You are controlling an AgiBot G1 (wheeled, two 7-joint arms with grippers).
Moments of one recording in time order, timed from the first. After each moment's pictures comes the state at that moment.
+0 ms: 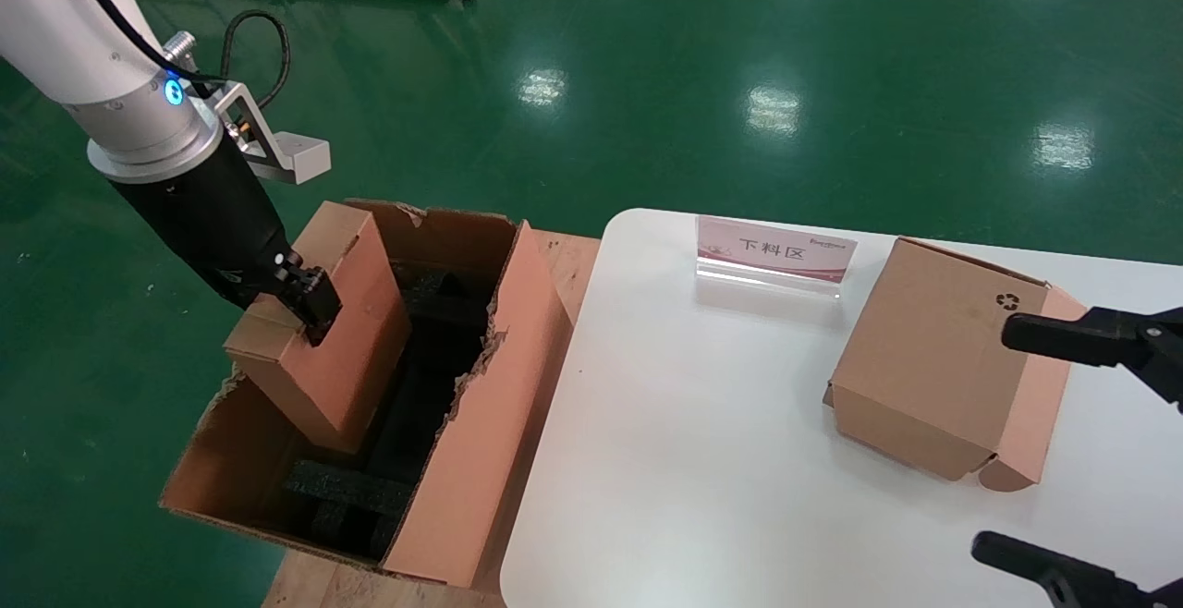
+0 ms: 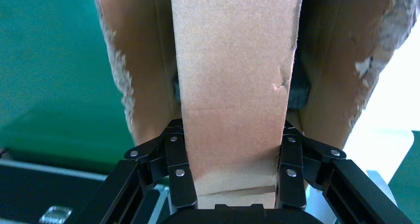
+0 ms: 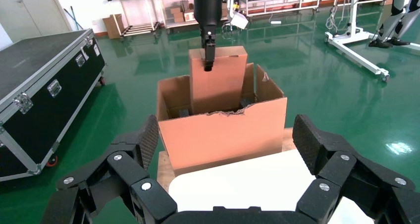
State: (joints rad) left arm -2.39 0.95 2.12 -0.69 1.31 1.53 -1.56; right arm 1.07 -0.61 -0.28 1.28 -0.73 -1.50 0.19
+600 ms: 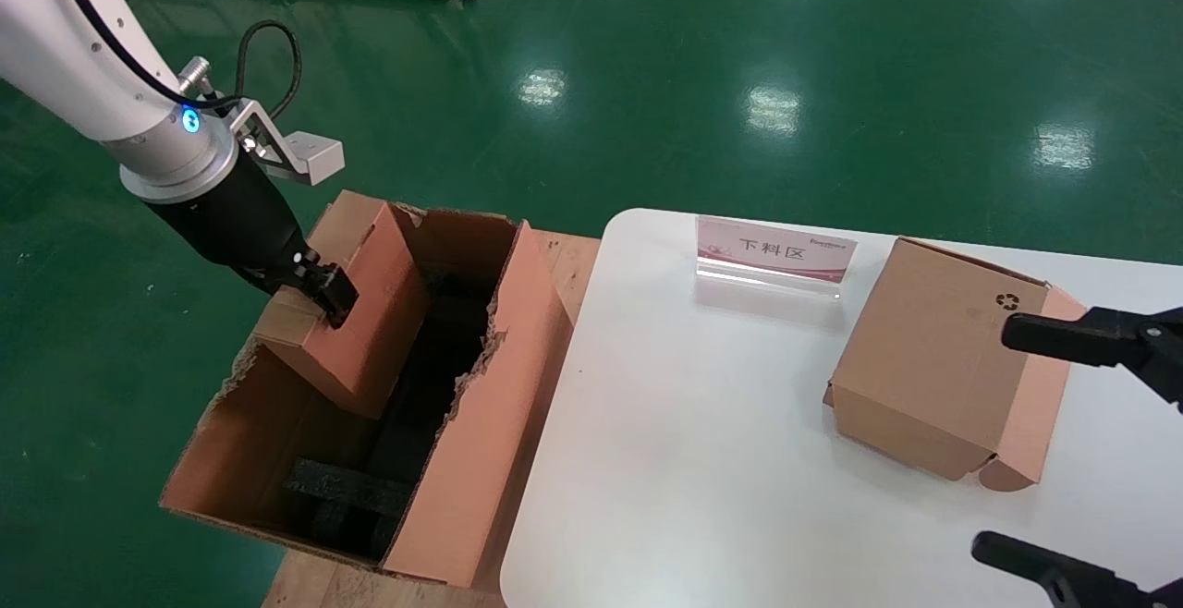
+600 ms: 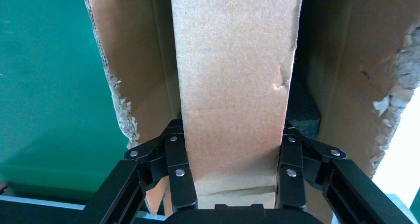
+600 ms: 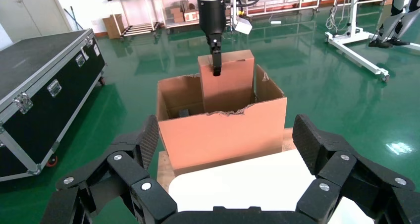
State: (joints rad) left arm -2.34 0.89 2.10 -0.73 1.33 1.39 -1.50; right arm 1.07 -0.61 -0.28 1.28 -0.73 -1.50 0.19
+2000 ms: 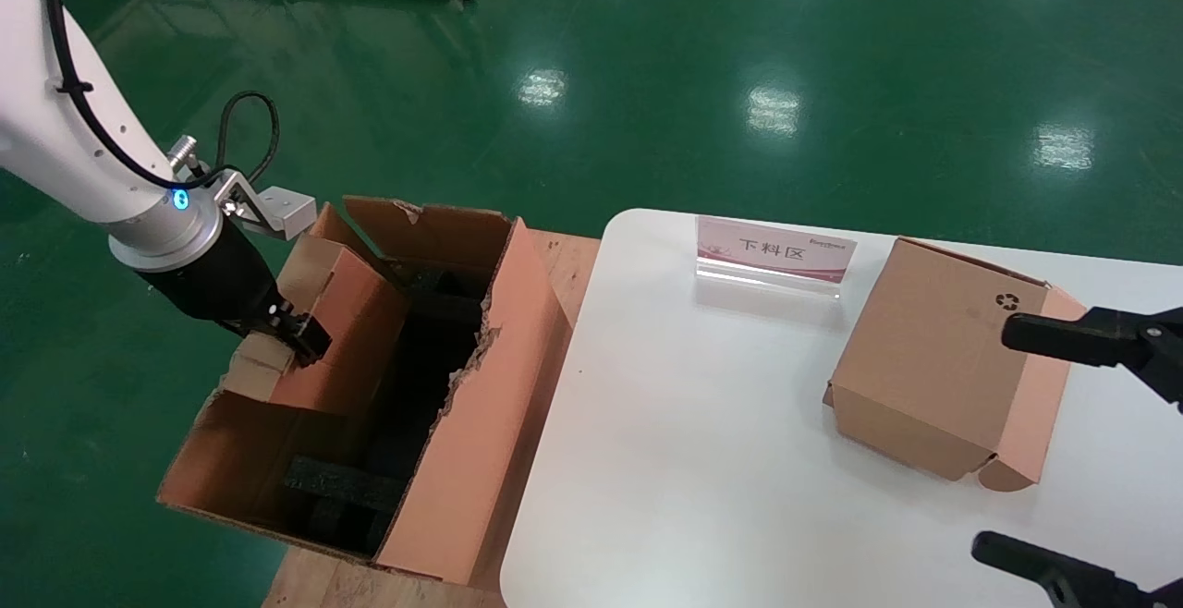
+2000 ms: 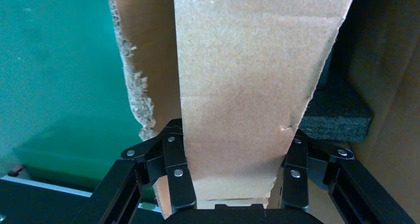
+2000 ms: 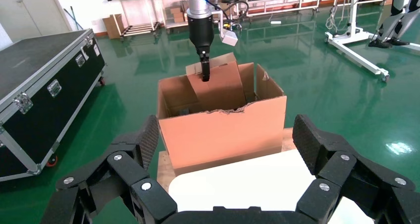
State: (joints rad) left arm -2.29 0.78 2.16 -0.87 1.40 1.26 -1.59; right arm 1.07 -0.61 -0.28 1.28 -0.73 -1.50 0.19
